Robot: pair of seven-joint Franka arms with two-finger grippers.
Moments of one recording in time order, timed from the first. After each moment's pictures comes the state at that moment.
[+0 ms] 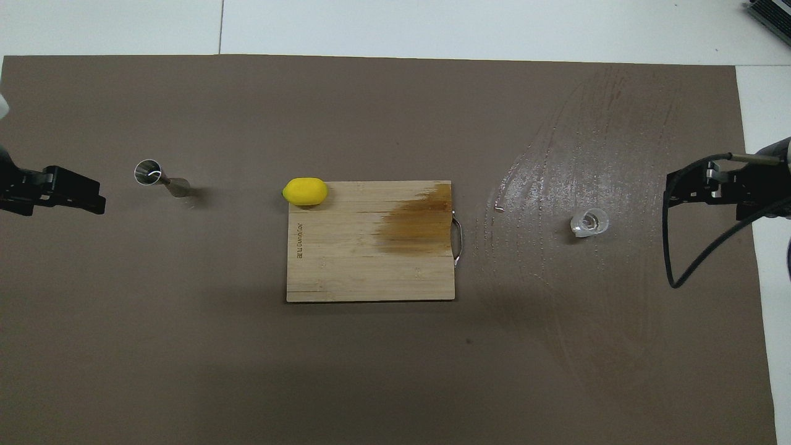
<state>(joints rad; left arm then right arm) 0.05 0.02 -0.10 -1.52 -0.04 1.48 0.00 -0.02 -0.01 0.06 -1.57 -0.02 1.54 0.25</state>
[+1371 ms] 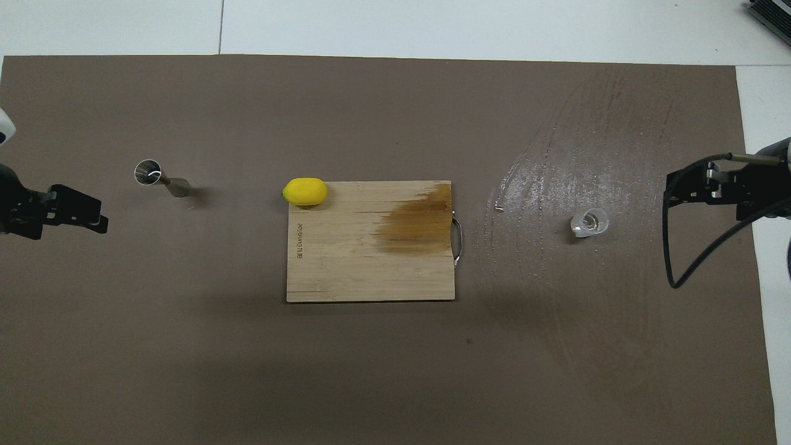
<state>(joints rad) 0.12 0.01 -0.09 -1.65 -0.10 1.48 -0.02 -0.02 -0.01 0.06 -1.57 -0.02 1.54 0.25</state>
